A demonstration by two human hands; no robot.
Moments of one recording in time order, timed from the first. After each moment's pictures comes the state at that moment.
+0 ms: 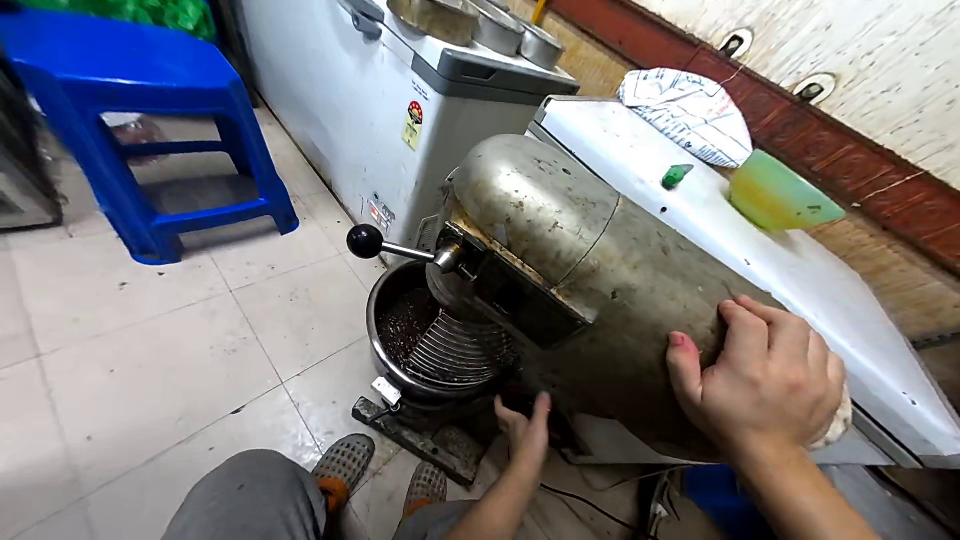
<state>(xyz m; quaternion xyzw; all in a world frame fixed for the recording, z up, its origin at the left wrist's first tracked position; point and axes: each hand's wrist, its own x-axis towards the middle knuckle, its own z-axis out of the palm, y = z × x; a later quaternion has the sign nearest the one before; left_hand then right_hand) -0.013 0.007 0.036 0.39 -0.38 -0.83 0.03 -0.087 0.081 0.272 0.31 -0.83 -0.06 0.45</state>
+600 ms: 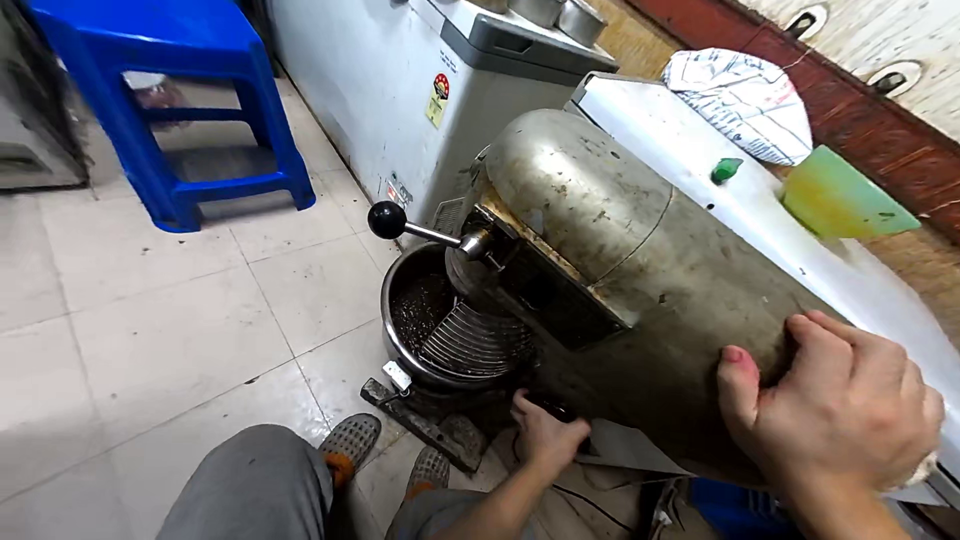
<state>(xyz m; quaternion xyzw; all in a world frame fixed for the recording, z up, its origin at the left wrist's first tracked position) -0.028 0.010 0.032 0.40 -0.54 -0.73 -0.03 -0.085 0.082 0.274 0.30 -0.85 -0.07 0.43</state>
